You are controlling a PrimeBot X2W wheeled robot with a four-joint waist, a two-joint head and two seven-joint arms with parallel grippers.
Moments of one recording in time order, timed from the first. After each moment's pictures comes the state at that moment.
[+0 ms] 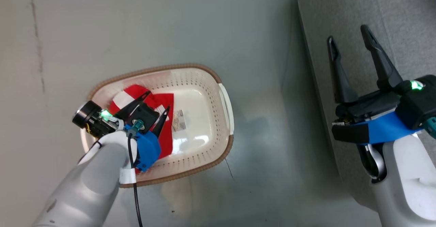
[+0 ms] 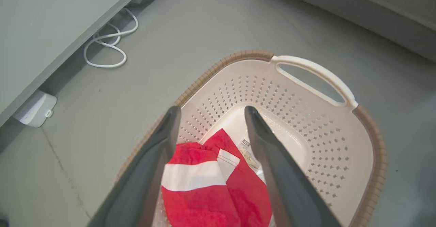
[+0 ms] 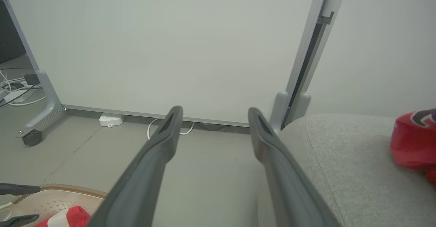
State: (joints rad) left arm -0.74 0.24 -0.74 0.96 -0.16 -0.13 -0.26; right arm -0.45 -0.16 0.10 0.09 0.11 0.13 -0.26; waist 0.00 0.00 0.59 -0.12
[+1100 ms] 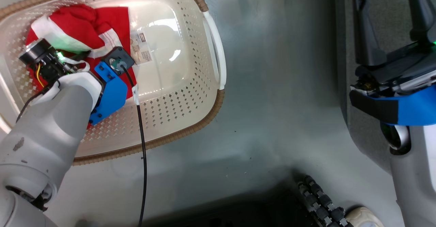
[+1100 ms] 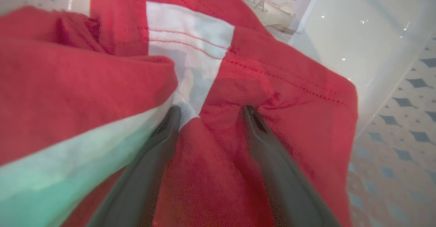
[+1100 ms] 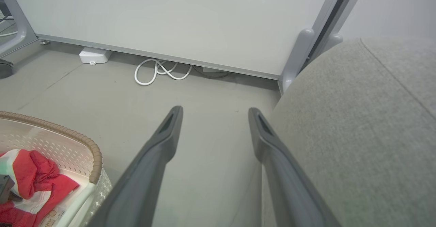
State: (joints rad) left arm -1.14 0.28 -1.18 1.28 -0.26 -0.13 0.09; right arm -0.60 -0.20 0.11 -0.07 0.09 0.13 -0.26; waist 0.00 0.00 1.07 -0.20
